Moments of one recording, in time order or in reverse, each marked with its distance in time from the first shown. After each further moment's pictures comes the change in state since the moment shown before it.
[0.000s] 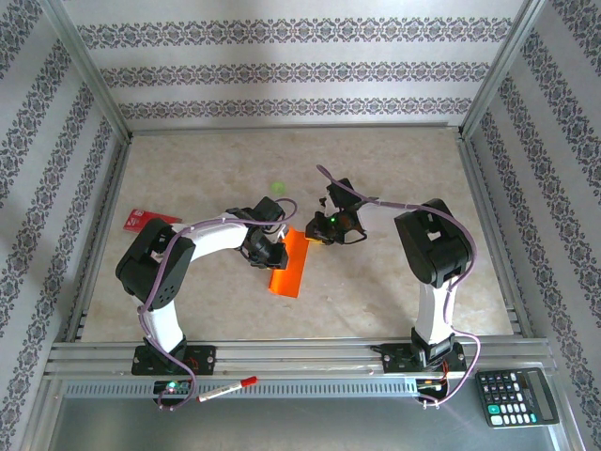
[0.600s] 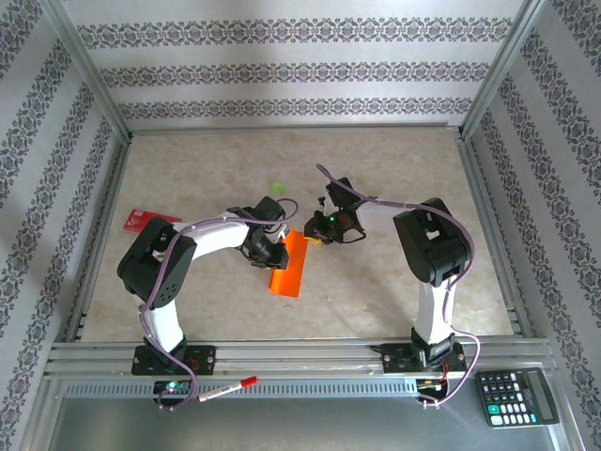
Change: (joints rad) left arm 0.000 0.014 0.018 -0.022 0.002 0.026; right arm 0.000 0.013 0.015 0.002 -0.018 0.000
